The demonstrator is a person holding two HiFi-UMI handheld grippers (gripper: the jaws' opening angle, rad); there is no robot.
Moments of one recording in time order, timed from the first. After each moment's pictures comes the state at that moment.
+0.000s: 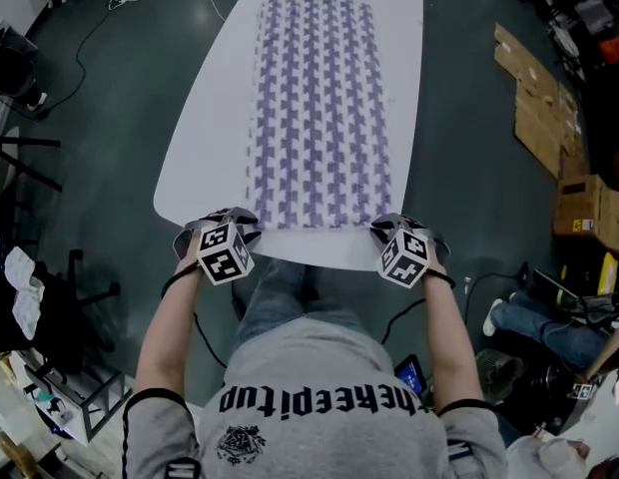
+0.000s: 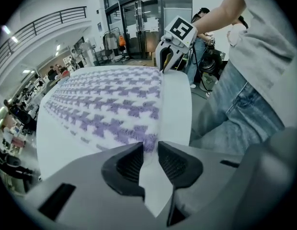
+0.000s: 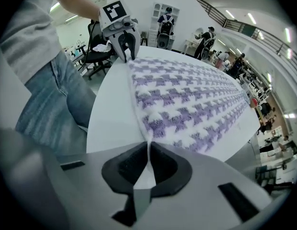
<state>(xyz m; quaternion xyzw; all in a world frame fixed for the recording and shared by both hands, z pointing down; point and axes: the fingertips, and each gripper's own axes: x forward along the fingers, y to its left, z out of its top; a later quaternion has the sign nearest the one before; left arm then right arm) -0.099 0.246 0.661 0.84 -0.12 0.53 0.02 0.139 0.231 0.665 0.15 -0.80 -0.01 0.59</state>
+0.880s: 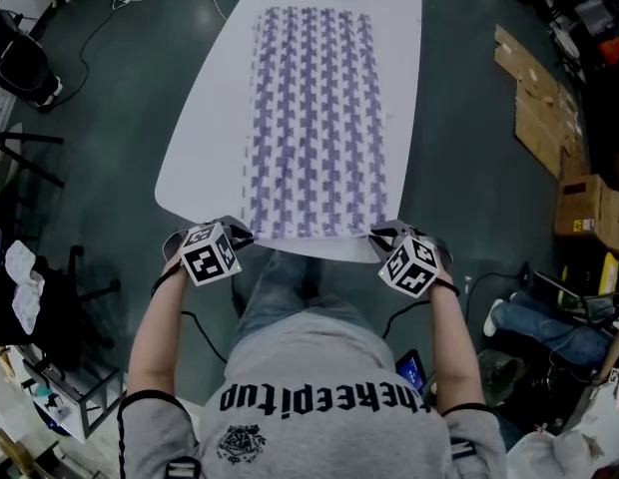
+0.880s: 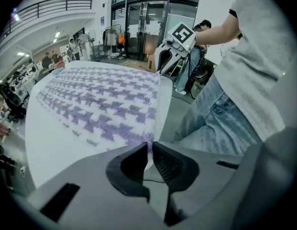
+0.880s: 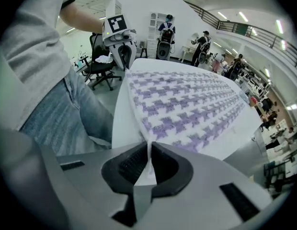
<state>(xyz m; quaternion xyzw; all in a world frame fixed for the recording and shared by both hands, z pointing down) -0.094 0.254 0.630 0.85 -0.07 0.51 0.10 0.145 0.227 0.622 0.15 -0.82 0.02 0.55</state>
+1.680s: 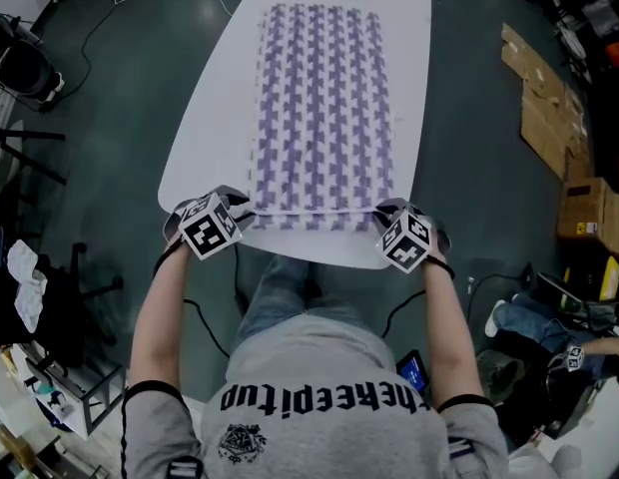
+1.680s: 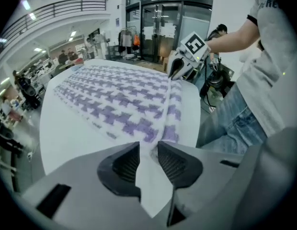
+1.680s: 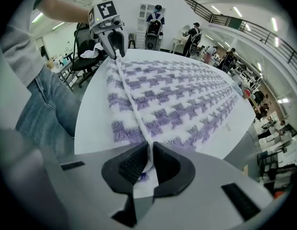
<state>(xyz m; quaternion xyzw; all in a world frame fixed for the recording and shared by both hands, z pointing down) -0.116 0.154 0.635 0.84 -0.16 0.50 0.11 0.140 0.140 0.653 0.20 -0.79 0.03 0.58</state>
